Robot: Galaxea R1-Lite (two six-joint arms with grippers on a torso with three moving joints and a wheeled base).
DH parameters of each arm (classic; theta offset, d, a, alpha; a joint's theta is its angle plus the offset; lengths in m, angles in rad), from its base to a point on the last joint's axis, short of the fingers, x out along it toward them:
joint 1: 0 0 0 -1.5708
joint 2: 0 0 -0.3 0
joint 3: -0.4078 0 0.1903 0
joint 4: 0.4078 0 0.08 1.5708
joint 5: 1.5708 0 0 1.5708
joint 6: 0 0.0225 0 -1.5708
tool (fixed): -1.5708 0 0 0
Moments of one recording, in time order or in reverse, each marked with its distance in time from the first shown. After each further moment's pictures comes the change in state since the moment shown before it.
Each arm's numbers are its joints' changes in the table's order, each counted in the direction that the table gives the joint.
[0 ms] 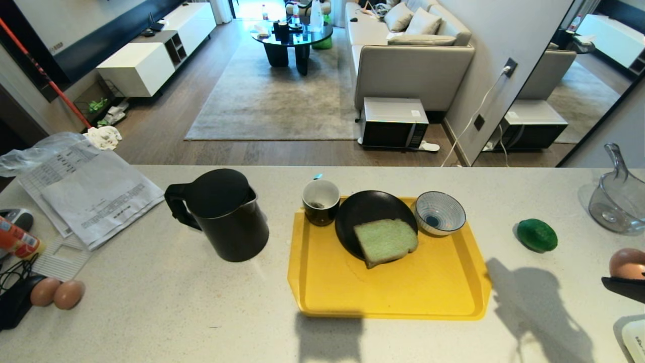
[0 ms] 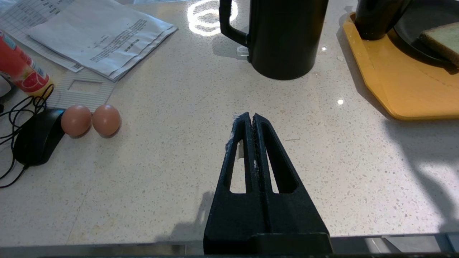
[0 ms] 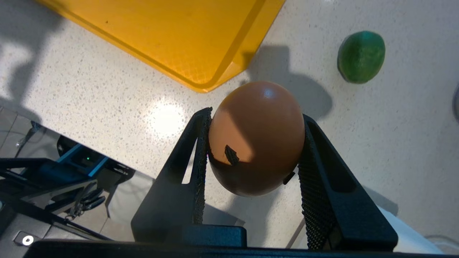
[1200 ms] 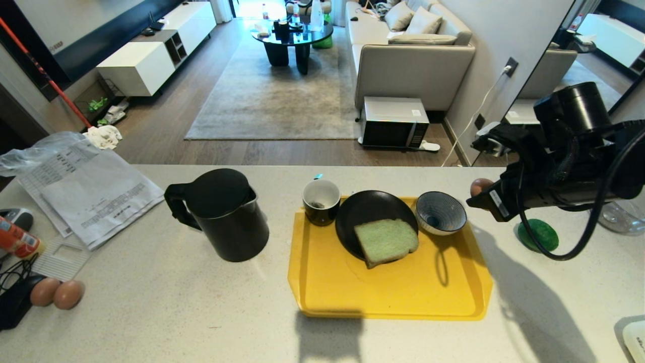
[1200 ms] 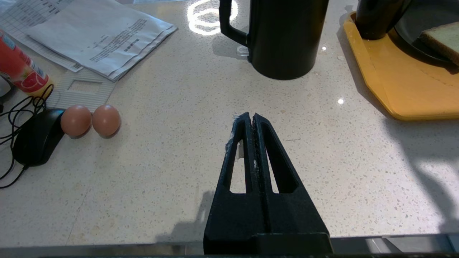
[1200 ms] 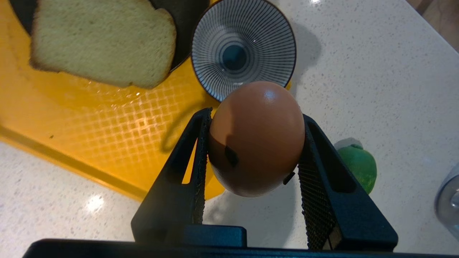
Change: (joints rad) left arm 0.000 0.000 0.000 0.000 0.000 0.000; right arm 0.294 0.660 -0.470 -0.159 -0.298 0.100
